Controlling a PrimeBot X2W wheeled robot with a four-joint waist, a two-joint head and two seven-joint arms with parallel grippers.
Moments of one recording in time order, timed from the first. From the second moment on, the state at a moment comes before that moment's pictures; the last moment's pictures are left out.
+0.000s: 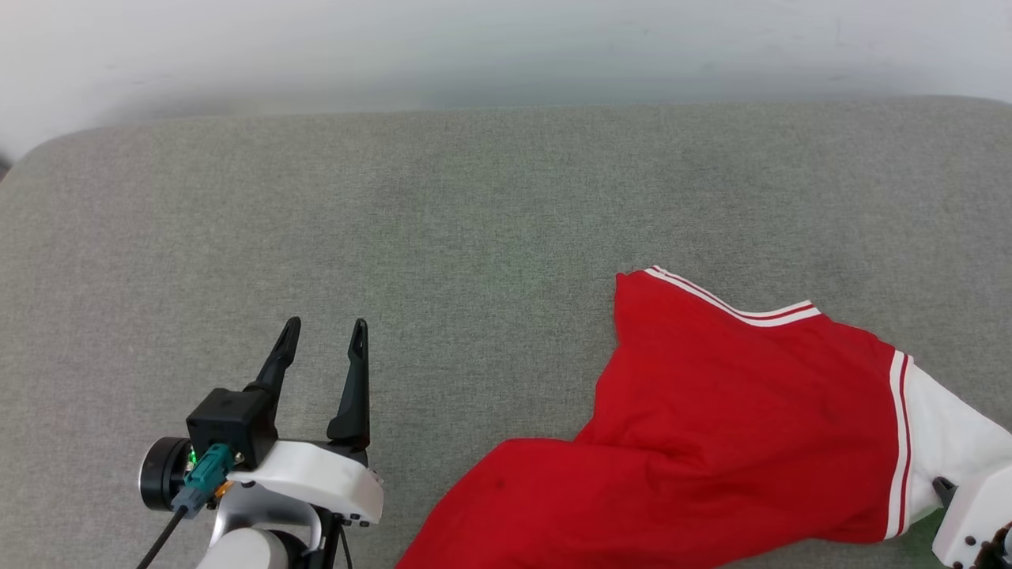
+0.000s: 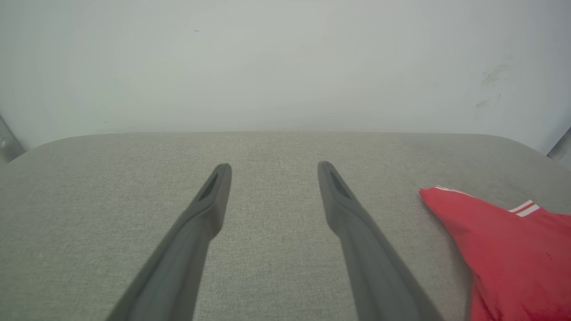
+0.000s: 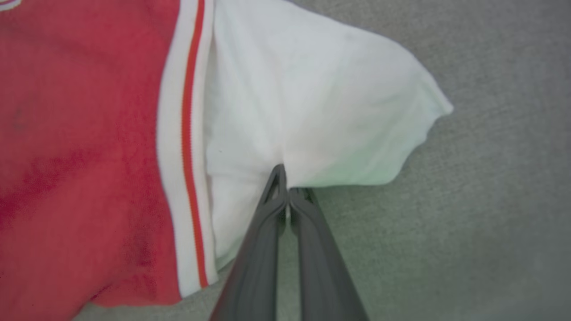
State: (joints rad) left arm -0.13 0.35 -0.38 -0.07 -0.46 0.26 -0.16; right arm -0.09 -0.18 -0.35 0.28 0.27 0.13 0.63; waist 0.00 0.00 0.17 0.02
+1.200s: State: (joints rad) left arm -0.19 0.39 -0.45 -0.02 -0.50 0.23 0.03; right arm 0.02 -0.09 -0.01 -0.17 0.20 0.13 0.05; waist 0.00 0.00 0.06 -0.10
